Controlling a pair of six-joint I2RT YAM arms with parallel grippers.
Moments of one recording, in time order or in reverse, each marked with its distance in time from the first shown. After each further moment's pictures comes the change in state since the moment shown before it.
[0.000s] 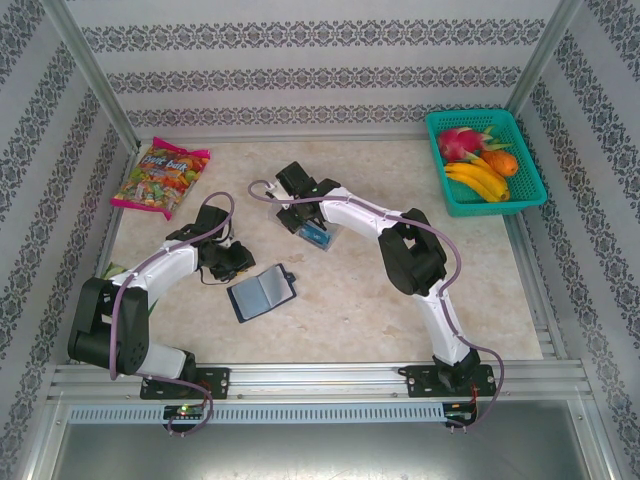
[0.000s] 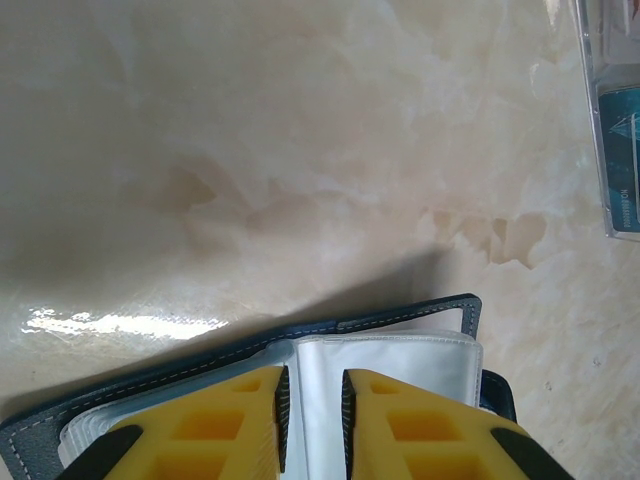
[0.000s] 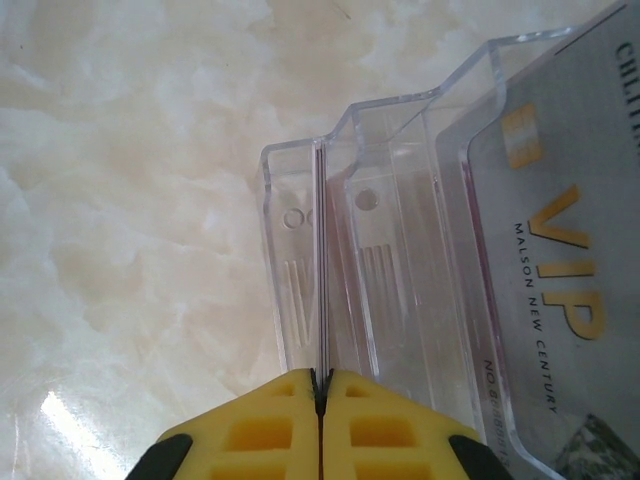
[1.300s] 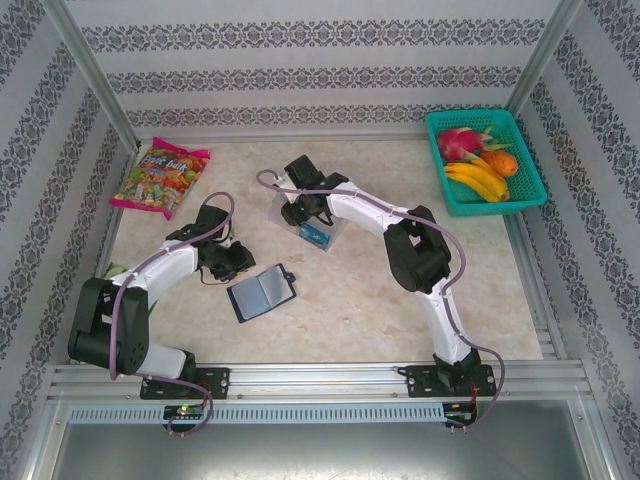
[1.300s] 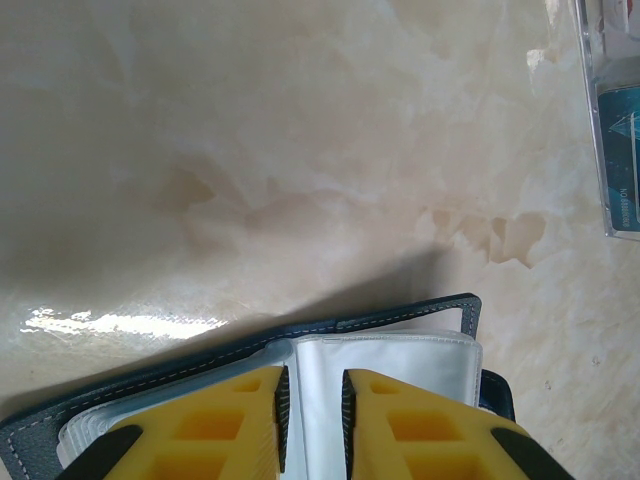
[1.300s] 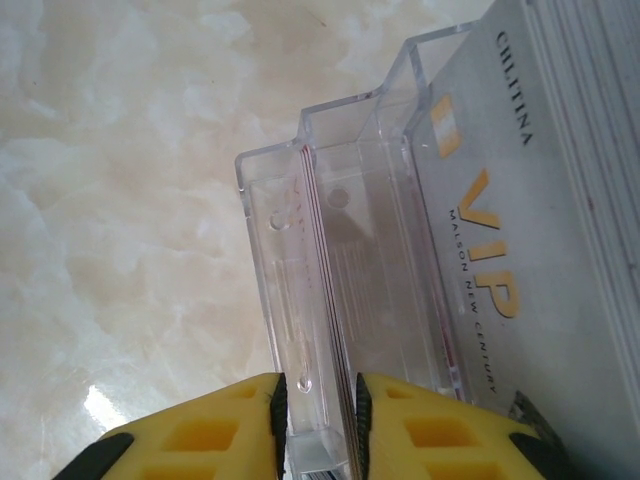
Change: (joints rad) left arm 0.000 0.000 0.000 0.000 0.001 0.000; right arm -0.045 -0.010 0.004 -0.010 -0.085 0.050
